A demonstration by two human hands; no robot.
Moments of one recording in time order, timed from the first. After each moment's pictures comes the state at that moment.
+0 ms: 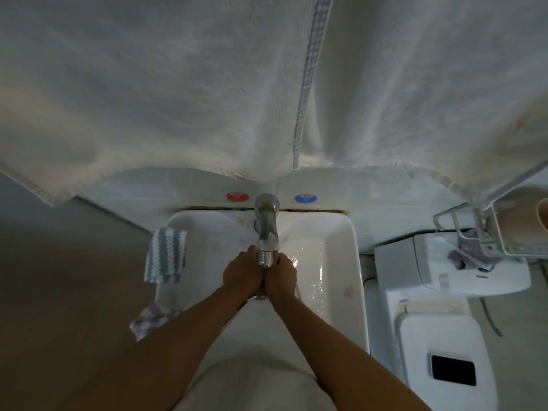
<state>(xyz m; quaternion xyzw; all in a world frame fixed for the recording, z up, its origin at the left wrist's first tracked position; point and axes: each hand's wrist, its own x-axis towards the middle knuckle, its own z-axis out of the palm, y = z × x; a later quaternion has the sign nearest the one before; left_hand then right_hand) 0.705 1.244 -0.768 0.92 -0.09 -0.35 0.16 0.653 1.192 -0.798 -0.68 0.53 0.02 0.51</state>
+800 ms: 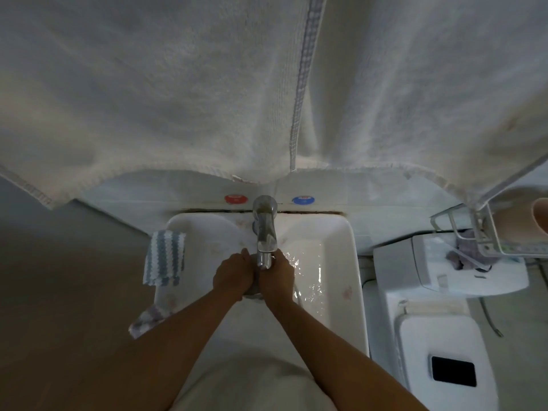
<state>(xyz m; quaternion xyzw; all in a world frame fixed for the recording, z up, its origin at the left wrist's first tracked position) 0.715 1.255 -0.766 0.91 0.00 -0.38 0.18 0.650 1.195 -0.788 -0.72 0.47 -0.01 0.51</state>
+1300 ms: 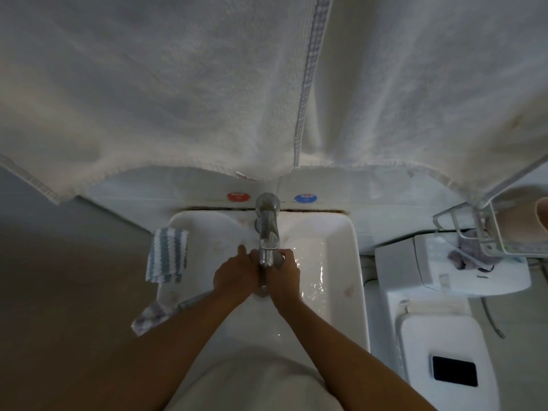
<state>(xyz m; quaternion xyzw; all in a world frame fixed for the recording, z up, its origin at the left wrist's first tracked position) 0.705 1.258 -0.757 0.93 -0.11 -0.34 0.08 0.639 1.187 -0.780 -0.66 0.50 -0.01 0.57</state>
